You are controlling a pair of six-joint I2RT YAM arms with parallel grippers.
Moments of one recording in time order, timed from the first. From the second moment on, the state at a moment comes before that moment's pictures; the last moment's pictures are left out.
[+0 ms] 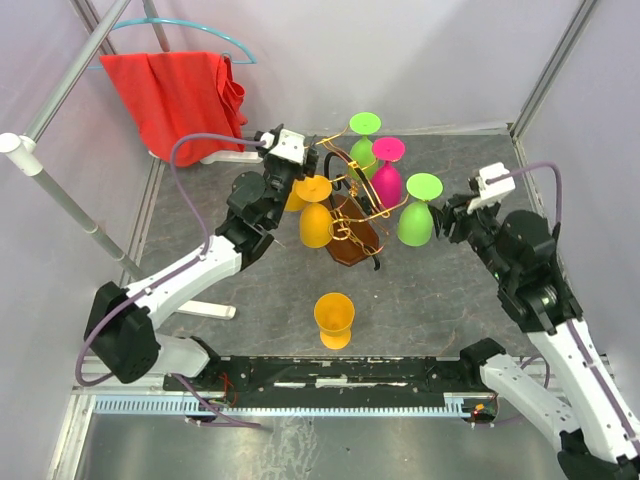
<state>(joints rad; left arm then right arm) -0.68 1.37 1.03 0.67 -0.34 0.33 0.42 0.67 0.94 -0.37 0.07 -0.03</state>
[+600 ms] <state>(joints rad) -0.68 1.13 1.10 0.12 -0.28 0.32 0.42 1.06 1.23 -0.38 -0.10 0.11</state>
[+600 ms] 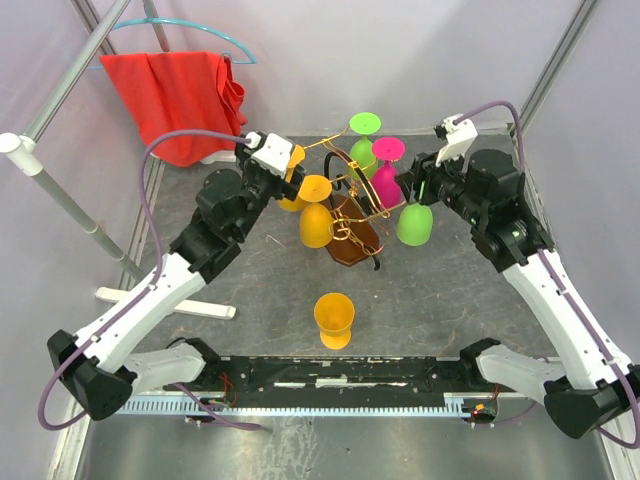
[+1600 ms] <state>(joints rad) -0.69 0.99 1.15 -0.72 0.43 0.02 0.42 1.26 1.43 -0.41 -0.04 0.12</state>
